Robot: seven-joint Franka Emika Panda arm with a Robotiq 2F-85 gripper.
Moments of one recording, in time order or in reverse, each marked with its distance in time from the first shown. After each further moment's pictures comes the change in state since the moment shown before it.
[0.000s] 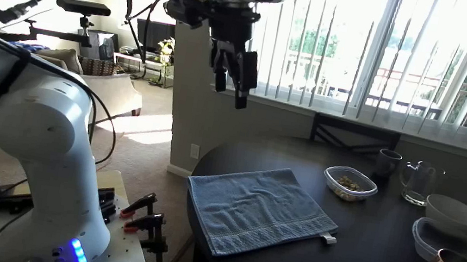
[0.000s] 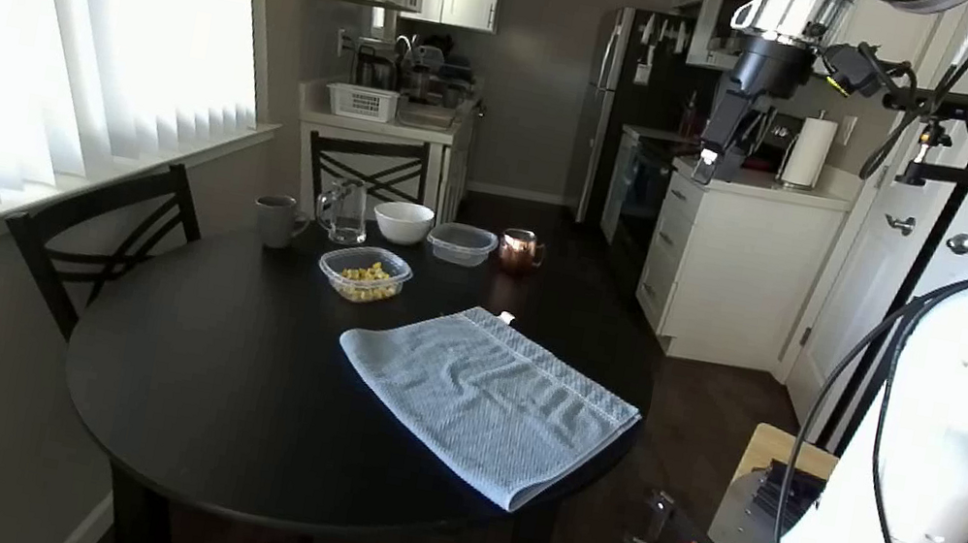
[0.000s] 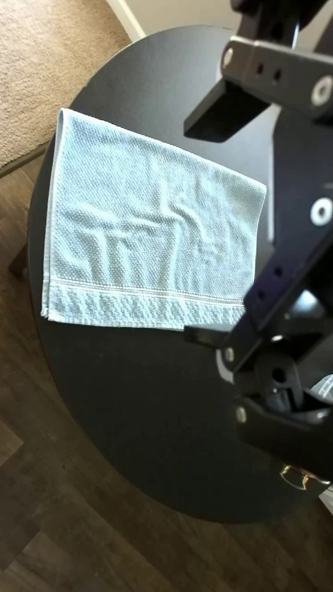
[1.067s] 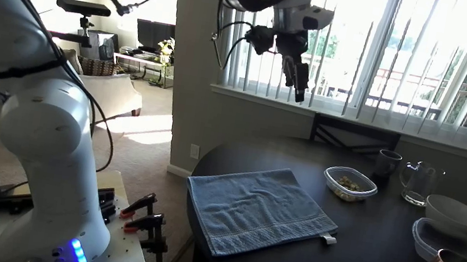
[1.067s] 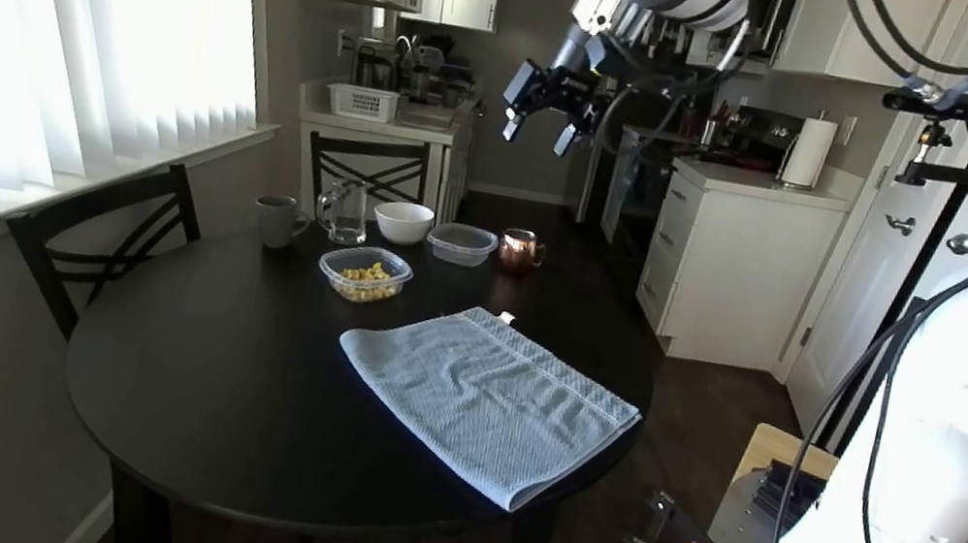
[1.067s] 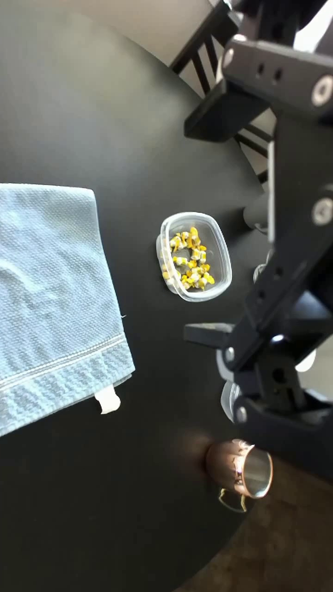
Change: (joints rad) arm 0.070 0.575 0.162 0.272 0.159 0.523 0.482
